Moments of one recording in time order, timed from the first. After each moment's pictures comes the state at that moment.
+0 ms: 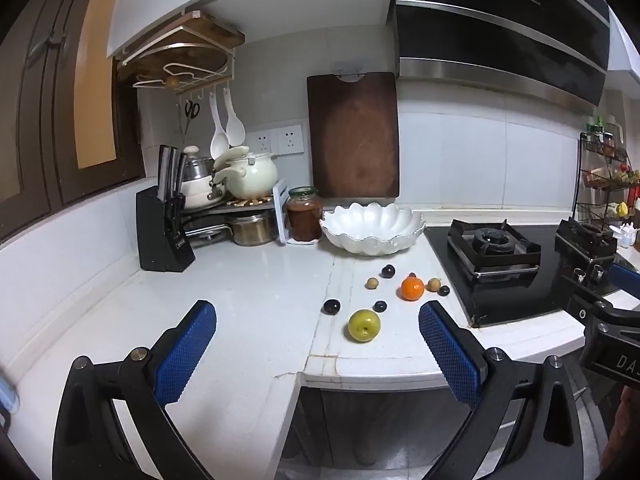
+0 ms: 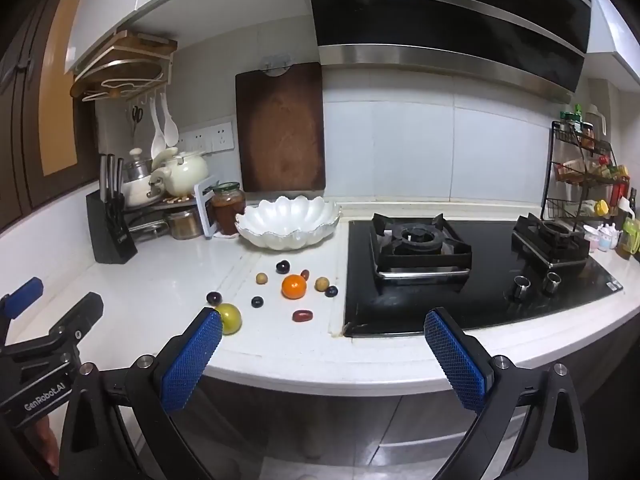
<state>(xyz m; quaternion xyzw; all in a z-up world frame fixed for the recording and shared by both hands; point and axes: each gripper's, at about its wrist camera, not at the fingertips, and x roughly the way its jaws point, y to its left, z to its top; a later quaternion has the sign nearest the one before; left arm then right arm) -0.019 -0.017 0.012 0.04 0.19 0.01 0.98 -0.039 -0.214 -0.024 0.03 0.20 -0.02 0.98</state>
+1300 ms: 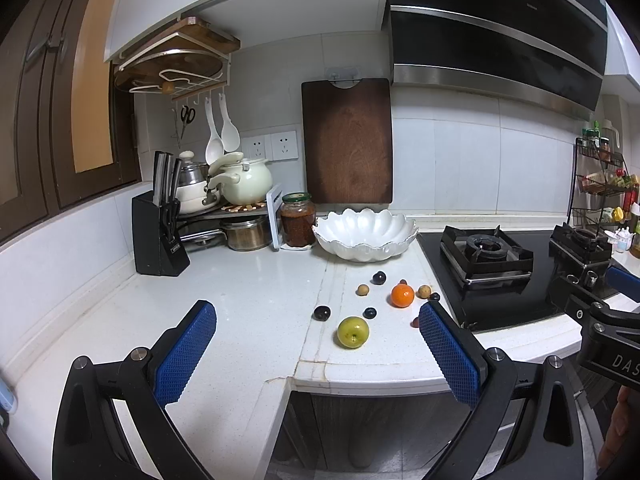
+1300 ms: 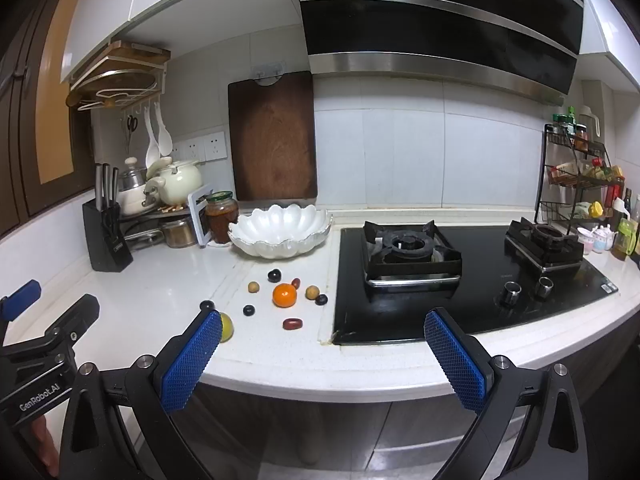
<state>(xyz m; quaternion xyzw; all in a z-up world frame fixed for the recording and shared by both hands) -0.021 -0.025 0.019 0.03 0.18 0.00 0.98 -0.037 -0.227 -0.016 0.03 0.20 -0.03 0.98</state>
